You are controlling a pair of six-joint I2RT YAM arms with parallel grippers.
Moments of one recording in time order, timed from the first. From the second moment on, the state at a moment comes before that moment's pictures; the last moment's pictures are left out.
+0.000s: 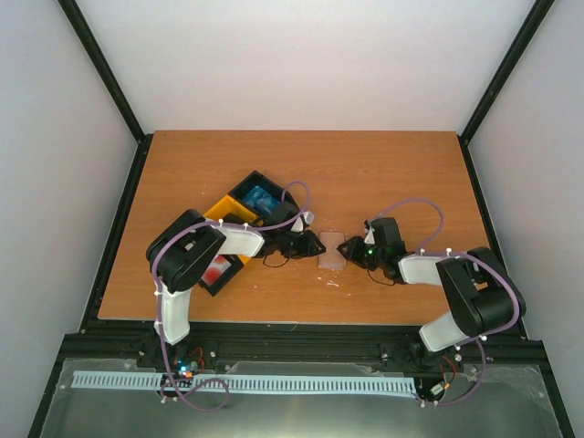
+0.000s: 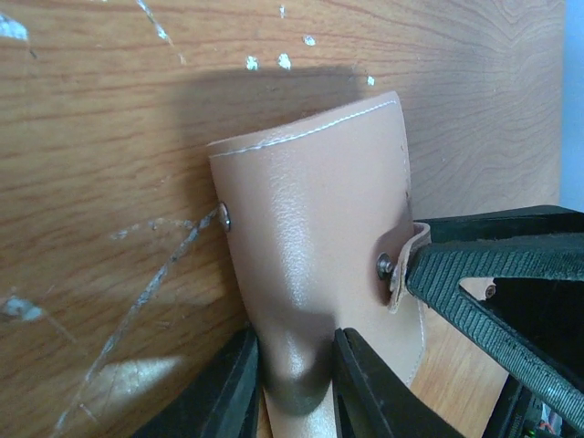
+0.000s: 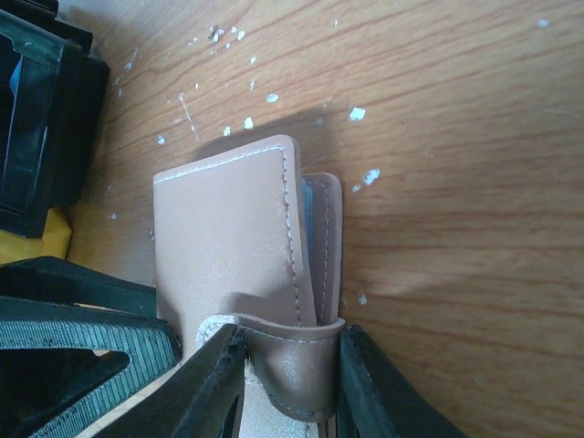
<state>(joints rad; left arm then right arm) -0.73 1.97 0.98 0.14 0.47 -0.79 0.36 1.50 0.44 0.27 -0.38 0.78</state>
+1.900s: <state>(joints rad) -0.73 1.99 1.03 0.08 0.46 -0.80 0.35 1.56 0.51 0.23 -0.41 0.69</state>
